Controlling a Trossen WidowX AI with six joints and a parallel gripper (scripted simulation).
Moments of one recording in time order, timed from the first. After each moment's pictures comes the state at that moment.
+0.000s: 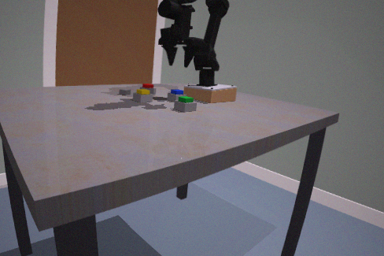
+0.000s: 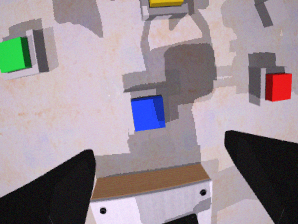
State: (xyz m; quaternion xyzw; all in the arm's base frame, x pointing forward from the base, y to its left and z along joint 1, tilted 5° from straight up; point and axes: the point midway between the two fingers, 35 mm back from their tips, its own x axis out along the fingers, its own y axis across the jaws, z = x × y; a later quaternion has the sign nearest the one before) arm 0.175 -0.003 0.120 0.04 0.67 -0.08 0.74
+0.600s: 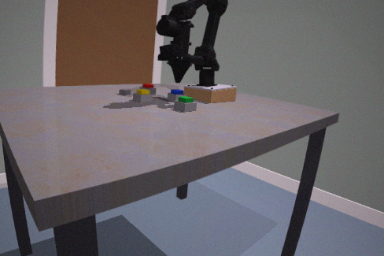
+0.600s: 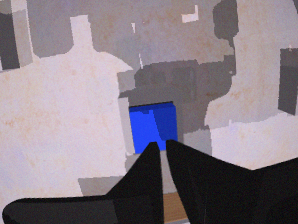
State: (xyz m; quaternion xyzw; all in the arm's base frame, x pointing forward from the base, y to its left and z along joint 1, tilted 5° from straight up) arm 0.176 -0.006 0.062 0.03 0.68 -0.08 0.73
